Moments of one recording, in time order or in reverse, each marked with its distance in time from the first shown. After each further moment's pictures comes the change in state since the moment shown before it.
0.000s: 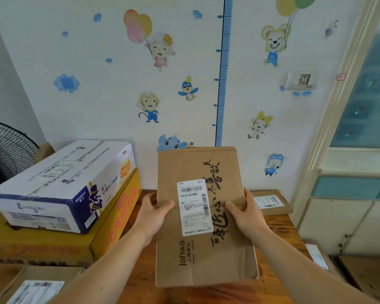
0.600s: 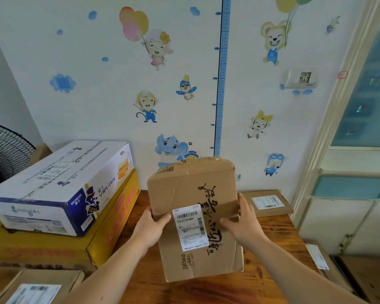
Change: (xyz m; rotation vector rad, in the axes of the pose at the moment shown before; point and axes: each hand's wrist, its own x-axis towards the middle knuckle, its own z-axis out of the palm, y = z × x) left_hand 0.008 -0.022 0.002 0.296 0.033 -0.052; right_hand 0.013 0.022 0.005 -0.222 -0.074 -0.050
